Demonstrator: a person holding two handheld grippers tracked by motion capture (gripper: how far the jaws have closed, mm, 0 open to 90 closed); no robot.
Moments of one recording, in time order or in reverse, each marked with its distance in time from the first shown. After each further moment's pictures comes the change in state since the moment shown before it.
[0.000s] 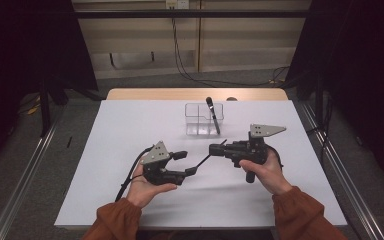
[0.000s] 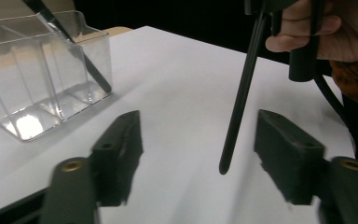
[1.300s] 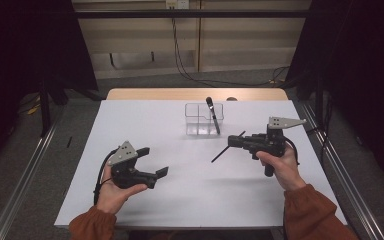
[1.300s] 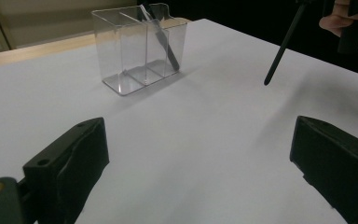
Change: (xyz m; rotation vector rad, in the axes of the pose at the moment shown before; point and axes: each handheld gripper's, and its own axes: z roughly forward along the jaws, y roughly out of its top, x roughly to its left) left arm 0.015 -0.006 -0.074 0.030 0.200 -0.073; right arm -0.016 0.015 -0.045 0.048 -0.149 0.015
